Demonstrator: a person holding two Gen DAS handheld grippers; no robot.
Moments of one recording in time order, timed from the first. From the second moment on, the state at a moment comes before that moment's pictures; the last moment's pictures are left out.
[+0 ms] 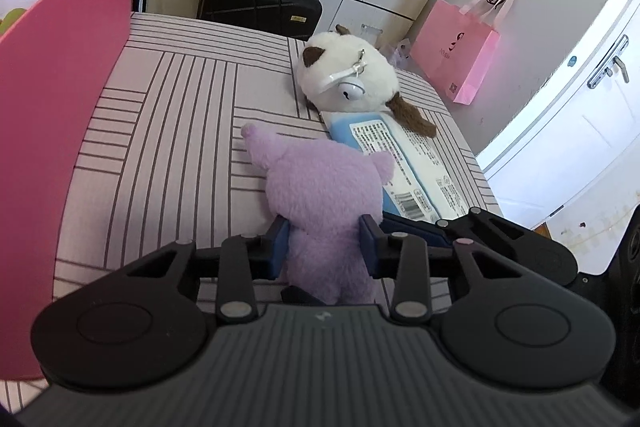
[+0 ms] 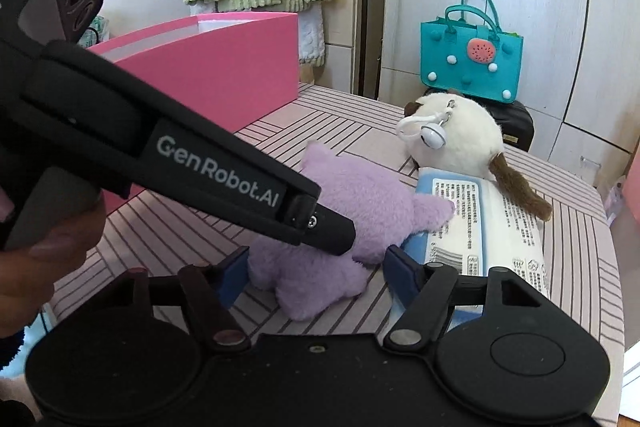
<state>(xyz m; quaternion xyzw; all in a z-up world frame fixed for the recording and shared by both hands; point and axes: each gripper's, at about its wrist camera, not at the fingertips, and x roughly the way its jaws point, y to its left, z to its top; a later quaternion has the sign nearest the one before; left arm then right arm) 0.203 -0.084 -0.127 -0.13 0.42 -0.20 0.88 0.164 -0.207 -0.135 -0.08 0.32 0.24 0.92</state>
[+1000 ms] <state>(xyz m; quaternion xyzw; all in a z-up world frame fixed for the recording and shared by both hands) 0.101 -0.018 -0.034 -0.10 0.42 -0.27 0.86 0.084 -0.177 -0.042 -0.04 0.34 0.30 0.89</state>
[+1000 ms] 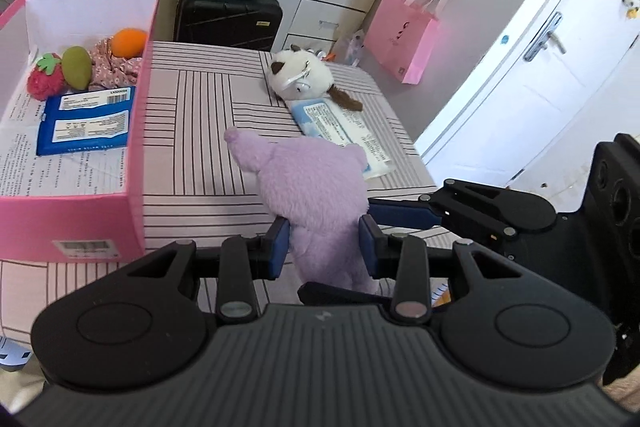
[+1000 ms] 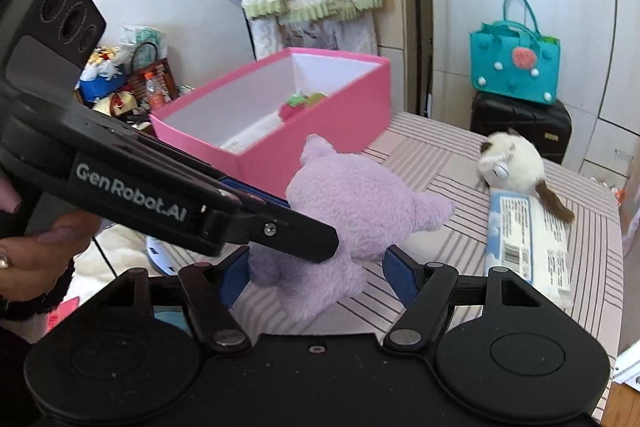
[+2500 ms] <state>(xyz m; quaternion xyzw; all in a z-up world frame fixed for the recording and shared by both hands) 0.244 0.144 -0.031 -0.19 0.45 -0.16 0.86 0.265 0.005 -0.015 -0.20 0.36 0.41 0.81</state>
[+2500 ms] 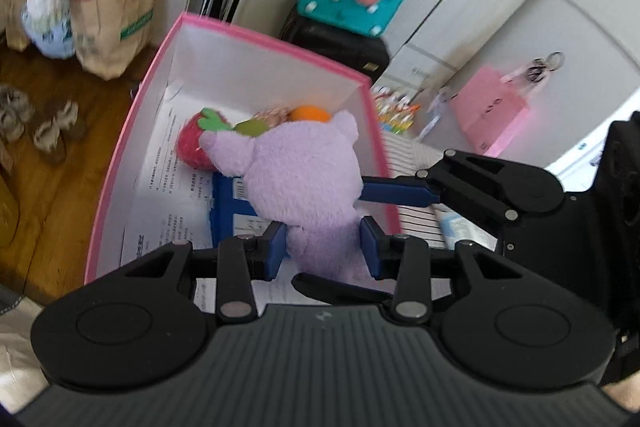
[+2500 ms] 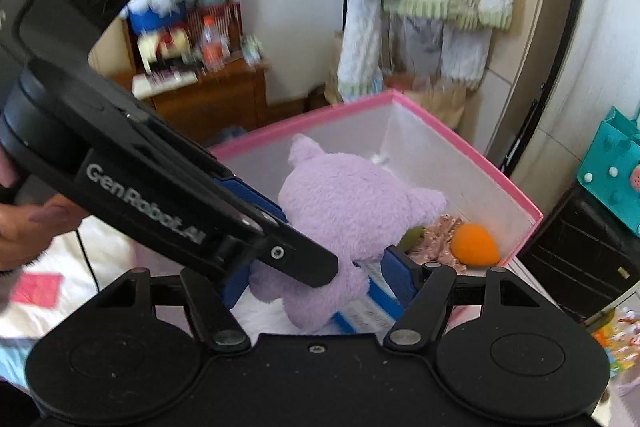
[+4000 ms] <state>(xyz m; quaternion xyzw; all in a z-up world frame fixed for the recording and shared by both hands) 0.233 0.135 -0.027 -0.14 0.46 -0.11 0.87 0.260 -0.027 -0.005 -0.20 0.39 0.40 0.80</state>
